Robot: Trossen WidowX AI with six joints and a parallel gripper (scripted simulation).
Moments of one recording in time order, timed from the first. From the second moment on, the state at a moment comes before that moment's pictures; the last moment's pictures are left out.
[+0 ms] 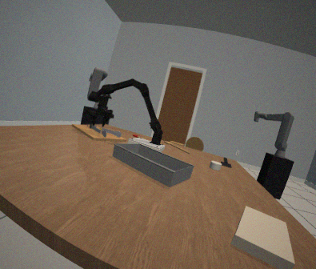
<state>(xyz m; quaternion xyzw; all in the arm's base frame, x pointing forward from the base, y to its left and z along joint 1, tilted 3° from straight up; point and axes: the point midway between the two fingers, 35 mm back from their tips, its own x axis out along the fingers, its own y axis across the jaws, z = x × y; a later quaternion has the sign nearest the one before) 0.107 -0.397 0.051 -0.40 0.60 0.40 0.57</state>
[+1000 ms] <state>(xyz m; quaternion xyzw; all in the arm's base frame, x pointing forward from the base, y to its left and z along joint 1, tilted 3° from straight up) 0.070 -0.248 0.098 -0.38 0.60 0.42 0.57</state>
